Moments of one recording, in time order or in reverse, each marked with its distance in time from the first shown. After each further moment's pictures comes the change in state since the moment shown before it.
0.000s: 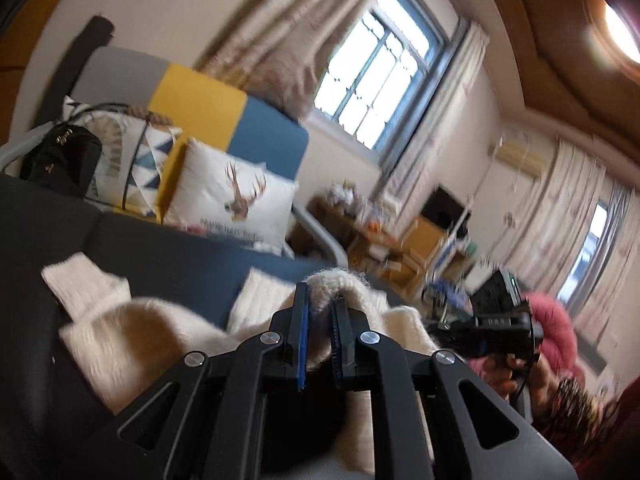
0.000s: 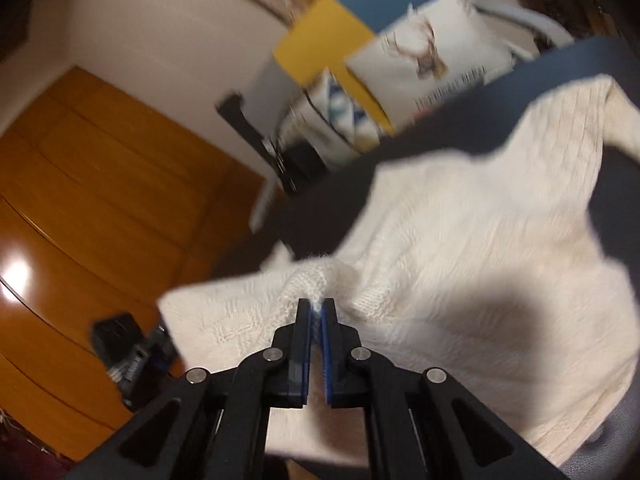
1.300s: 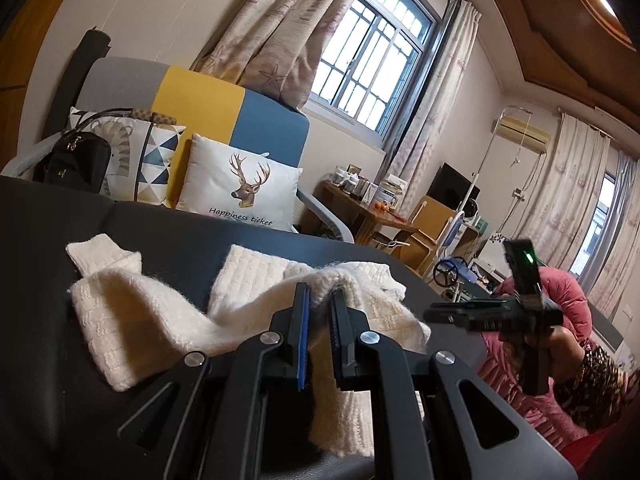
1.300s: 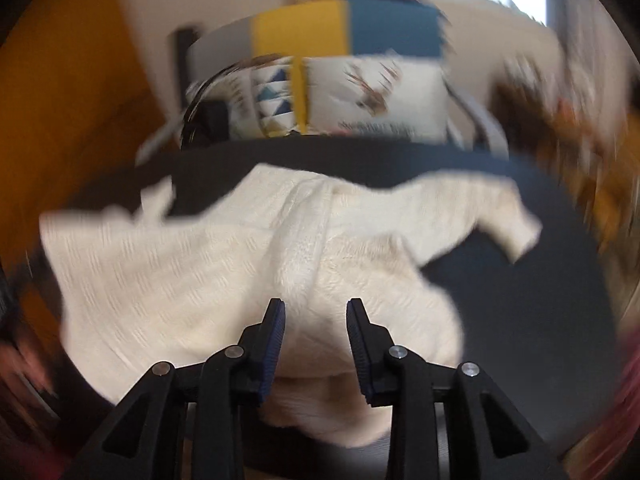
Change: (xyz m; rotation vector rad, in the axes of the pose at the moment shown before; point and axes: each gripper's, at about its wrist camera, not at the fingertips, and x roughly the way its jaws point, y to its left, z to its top) left arm -0.031 -0.030 -0.046 0.078 0.079 0.055; right arm 0.040 0.047 -0.044 -0.613 0.152 -0.662
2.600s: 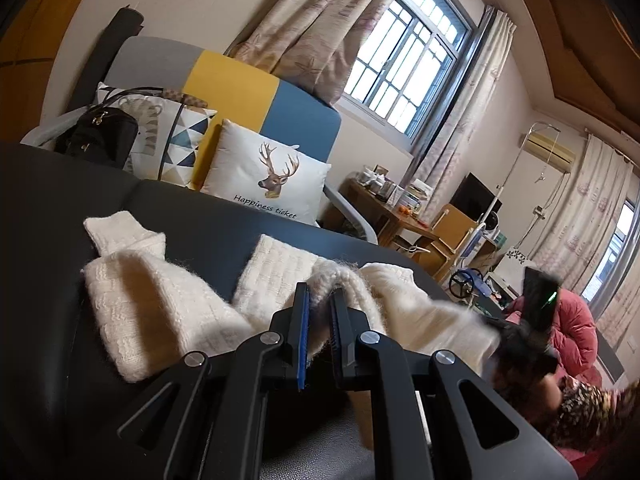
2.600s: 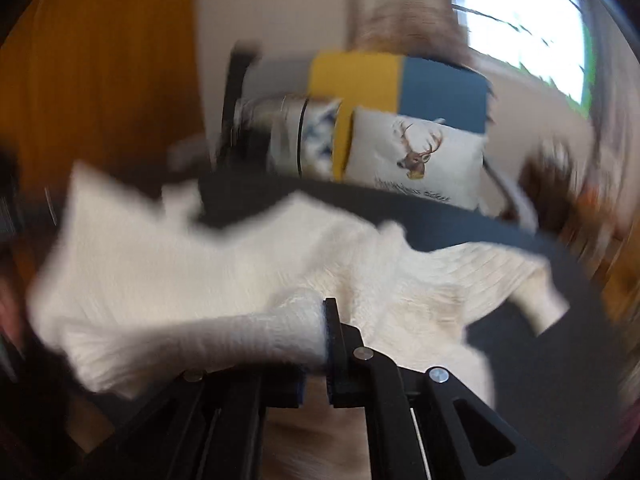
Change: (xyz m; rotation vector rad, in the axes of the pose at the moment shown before) left arm 0.011 0.026 -0.005 -0.091 0.017 0.069; right arm 0.031 -0.032 0.004 0.155 -0.288 0.168
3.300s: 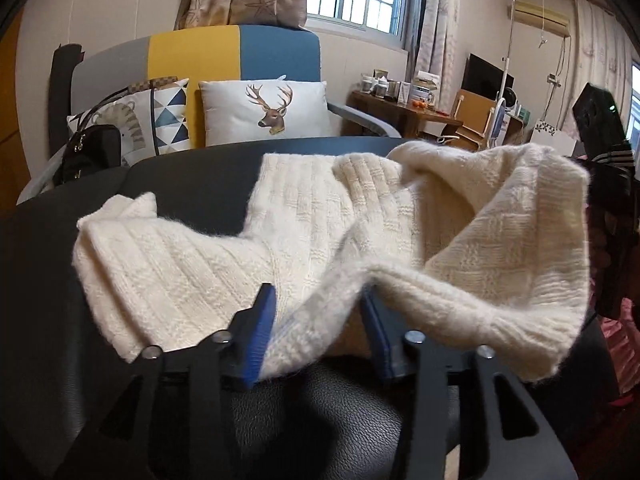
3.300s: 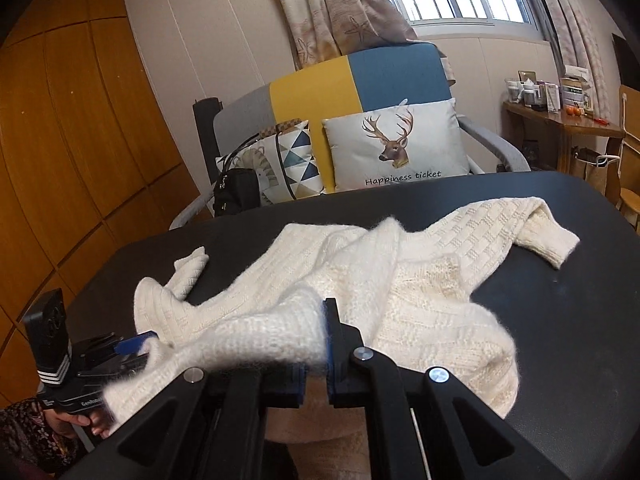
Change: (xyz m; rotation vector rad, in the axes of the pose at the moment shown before) left arm 0.058 -0.011 -0.064 0.355 0.262 0.160; right arm -0.017 -0.019 -0.006 0.150 0.002 0.021
